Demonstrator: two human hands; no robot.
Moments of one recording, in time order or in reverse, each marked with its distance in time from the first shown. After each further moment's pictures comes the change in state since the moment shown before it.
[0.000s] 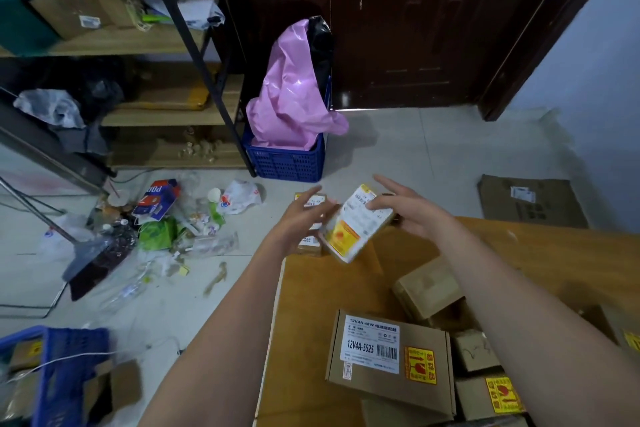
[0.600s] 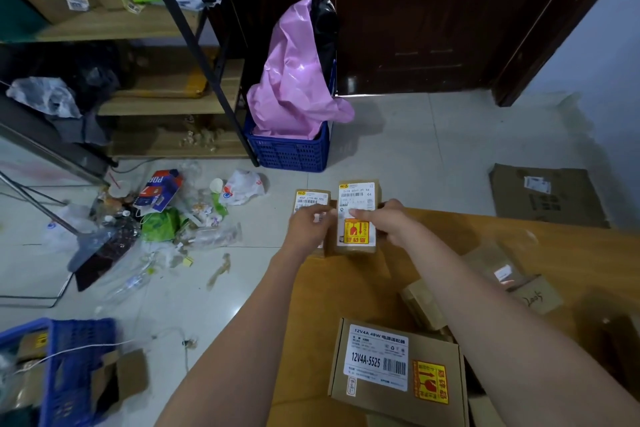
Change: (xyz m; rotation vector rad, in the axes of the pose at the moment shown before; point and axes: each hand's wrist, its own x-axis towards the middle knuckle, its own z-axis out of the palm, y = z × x) left_hand 0.027 -0.031 0.013 0.491 0.267 0.129; right_hand 0.056 0.035 0.032 -0.191 0.259 0.201
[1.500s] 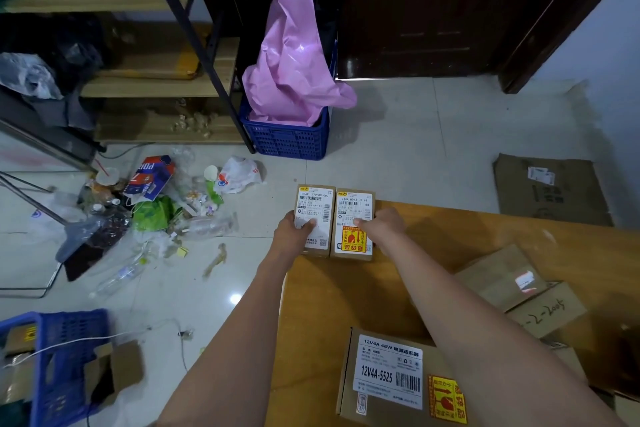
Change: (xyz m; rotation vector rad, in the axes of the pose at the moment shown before) left_hand 0.042 -0.072 0.000 -0.256 -0.016 -0.281; right_hand 0.047 0.027 0.039 -0.227 0.198 -0.003
